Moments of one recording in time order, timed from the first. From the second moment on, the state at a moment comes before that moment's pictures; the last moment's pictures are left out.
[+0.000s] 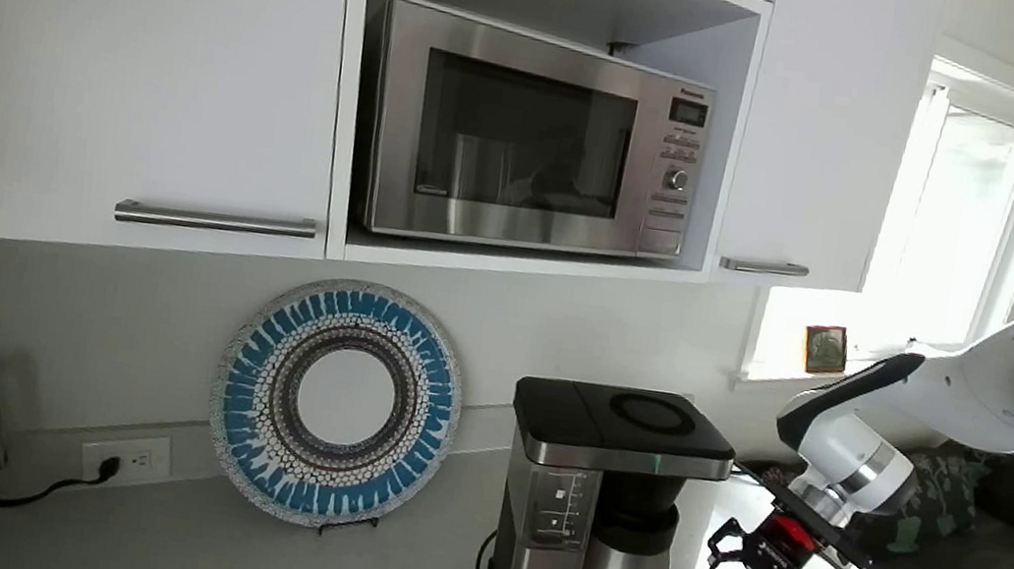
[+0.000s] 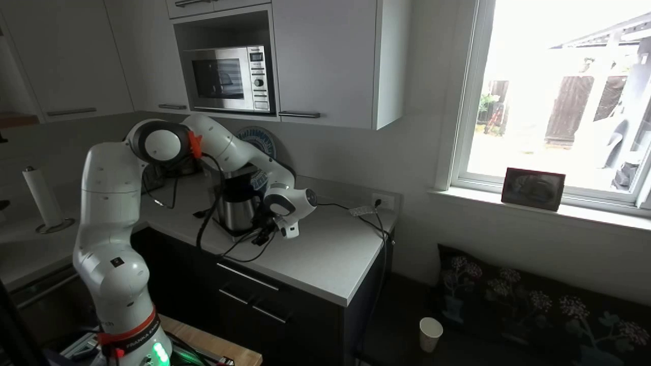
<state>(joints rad) -0.25 0.27 -0.27 -2.17 0.84 1.78 0.20</state>
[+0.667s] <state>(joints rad) -0.25 0.39 -0.25 -2.10 1.00 1.76 0.27</state>
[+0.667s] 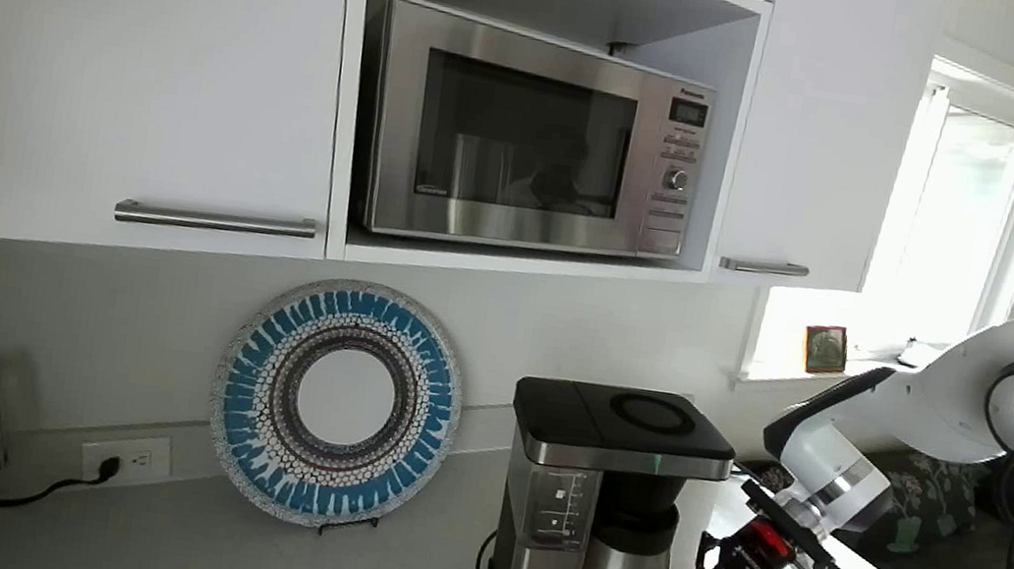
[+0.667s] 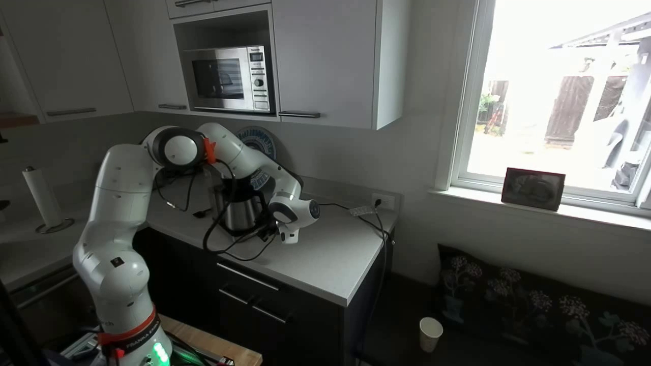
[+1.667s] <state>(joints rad) -0.25 0.43 -0.23 -2.09 1.05 1.77 0.33</state>
